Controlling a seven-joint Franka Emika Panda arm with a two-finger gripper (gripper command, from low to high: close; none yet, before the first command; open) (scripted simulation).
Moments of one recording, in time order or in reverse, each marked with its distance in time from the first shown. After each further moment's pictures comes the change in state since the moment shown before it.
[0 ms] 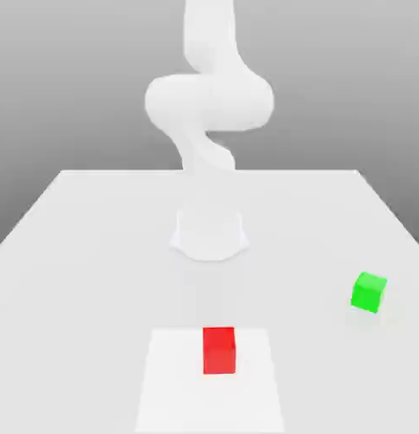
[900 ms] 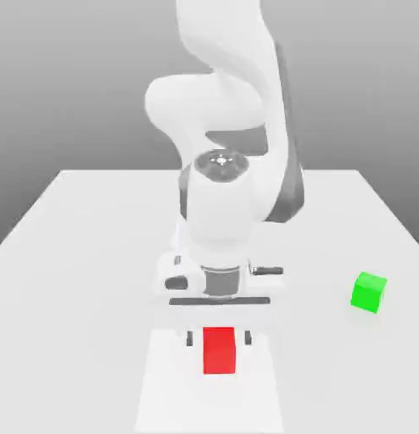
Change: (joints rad) arm 0.044 0.949 0.000 -0.414 0.003 0.646 0.000
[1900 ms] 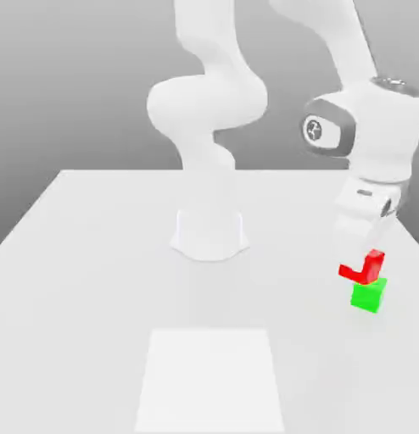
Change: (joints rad) arm 0.548 -0.379 0.349 -0.051 0.097 -0.324 -0.309
